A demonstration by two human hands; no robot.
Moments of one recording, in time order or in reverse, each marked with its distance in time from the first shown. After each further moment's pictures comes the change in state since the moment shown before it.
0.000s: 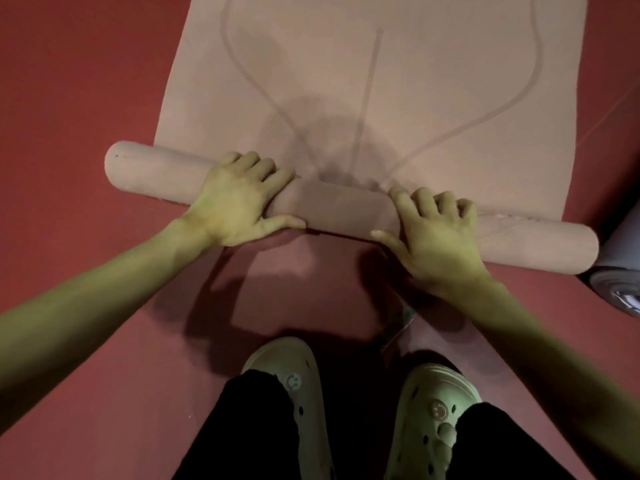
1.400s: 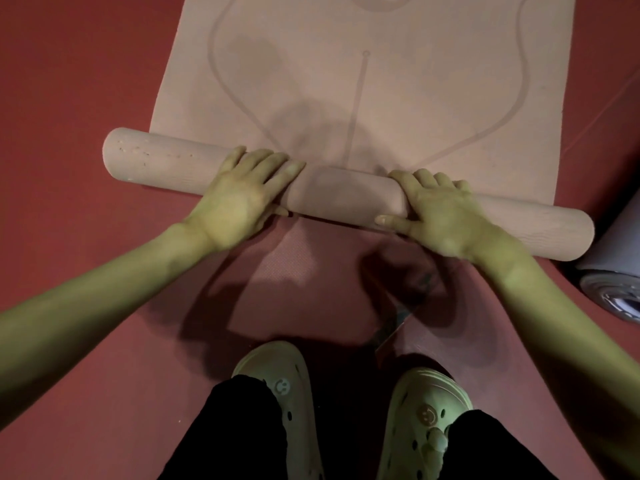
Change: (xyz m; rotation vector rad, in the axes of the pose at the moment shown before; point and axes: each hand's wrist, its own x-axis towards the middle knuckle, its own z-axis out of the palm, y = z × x) left_hand 0.009 0.012 -0.008 -0.099 -0.126 -0.032; right_hand 0.039 0.030 -0.027 0.126 -0.364 -0.026
